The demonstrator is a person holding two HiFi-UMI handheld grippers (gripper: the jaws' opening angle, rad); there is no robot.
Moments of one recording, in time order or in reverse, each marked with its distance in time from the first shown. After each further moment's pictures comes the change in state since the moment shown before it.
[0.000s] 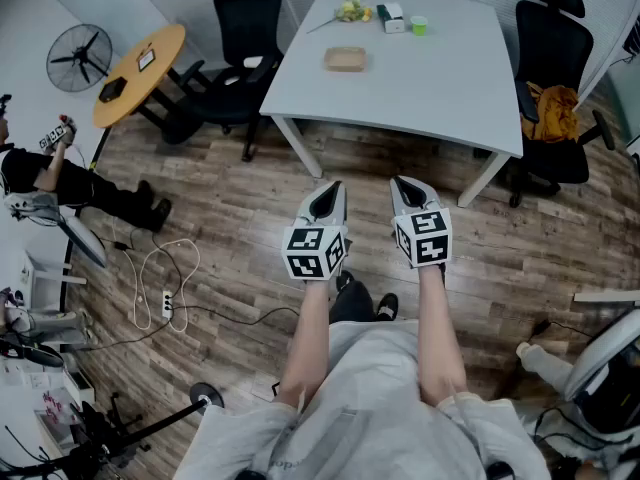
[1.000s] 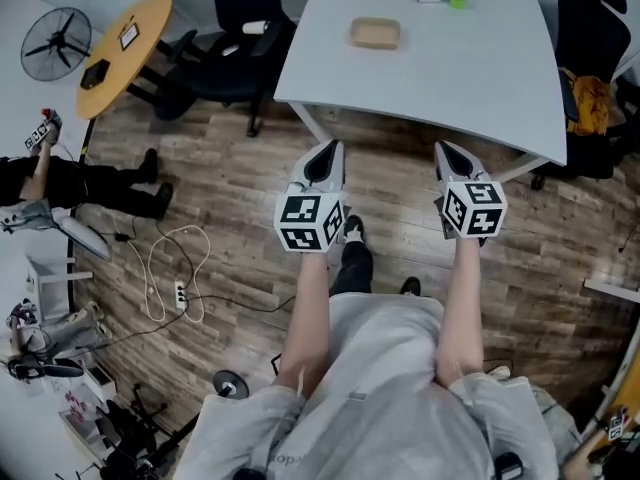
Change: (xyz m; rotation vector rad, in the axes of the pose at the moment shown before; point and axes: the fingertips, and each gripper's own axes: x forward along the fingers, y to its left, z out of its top) left arm 0.111 0.173 0.055 0.033 0.002 -0.042; right arm 0.156 -0.064 0.035 0.145 0.015 -0.106
